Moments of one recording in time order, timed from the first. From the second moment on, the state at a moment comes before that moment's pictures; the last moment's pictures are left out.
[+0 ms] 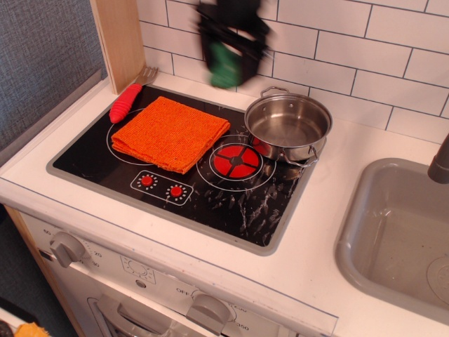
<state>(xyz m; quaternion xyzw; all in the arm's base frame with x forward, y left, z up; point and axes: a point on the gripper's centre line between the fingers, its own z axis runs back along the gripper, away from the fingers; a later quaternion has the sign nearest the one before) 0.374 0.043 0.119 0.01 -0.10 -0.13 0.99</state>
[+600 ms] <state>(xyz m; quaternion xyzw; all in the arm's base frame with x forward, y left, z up) 0.355 0.100 0.100 -0.01 -0.06 -0.11 0.99</state>
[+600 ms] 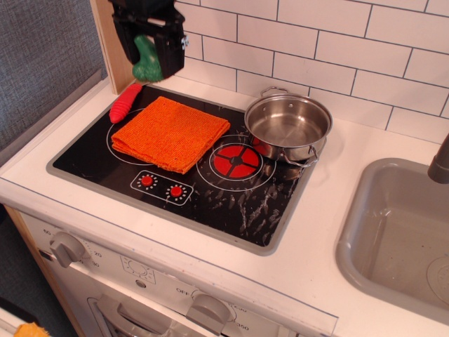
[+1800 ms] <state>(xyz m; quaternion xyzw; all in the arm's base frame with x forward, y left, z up) 0.337 0.091 0.090 -0.01 -0.02 -0.08 1.00</state>
